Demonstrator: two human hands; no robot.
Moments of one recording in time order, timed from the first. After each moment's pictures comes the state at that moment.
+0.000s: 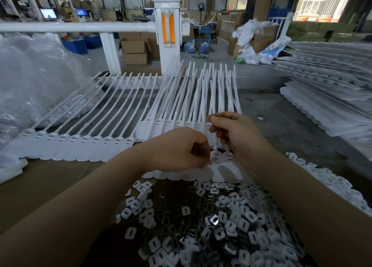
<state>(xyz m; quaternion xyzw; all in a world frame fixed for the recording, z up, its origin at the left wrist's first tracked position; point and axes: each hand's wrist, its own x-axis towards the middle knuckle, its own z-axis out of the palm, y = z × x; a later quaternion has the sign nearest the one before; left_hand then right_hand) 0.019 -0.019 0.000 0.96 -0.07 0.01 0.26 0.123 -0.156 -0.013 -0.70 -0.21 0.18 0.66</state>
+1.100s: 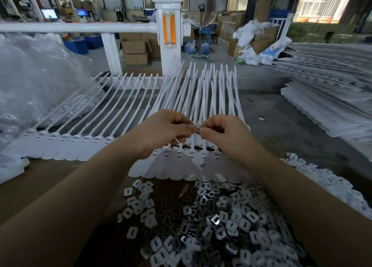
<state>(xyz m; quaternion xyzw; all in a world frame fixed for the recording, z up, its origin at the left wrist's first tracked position) 0.018 0.002 0.012 0.84 0.13 0.07 0.53 0.113 -0.154 -0.014 -0.76 -0.40 0.07 0.50</state>
